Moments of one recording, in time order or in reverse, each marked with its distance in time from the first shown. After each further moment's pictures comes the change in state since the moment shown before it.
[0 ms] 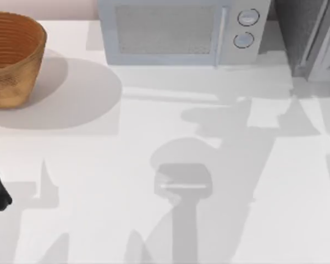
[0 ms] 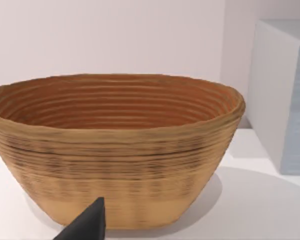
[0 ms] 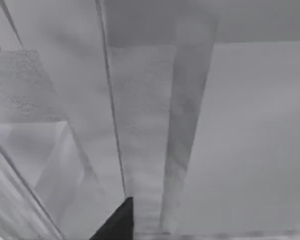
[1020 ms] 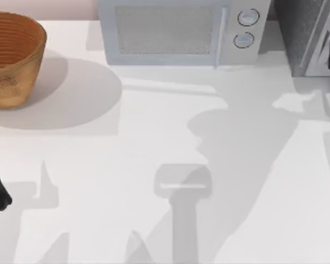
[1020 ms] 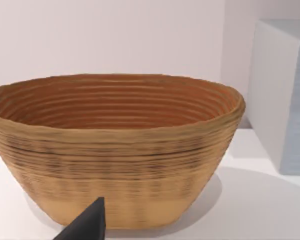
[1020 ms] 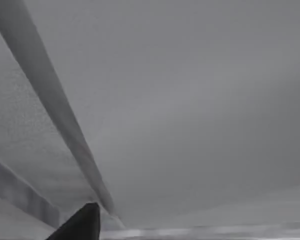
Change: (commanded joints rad) left arm 0.000 0.000 0.000 0.000 0.000 0.000; right arm 0.001 0.274 0.350 -0.071 0.006 0.002
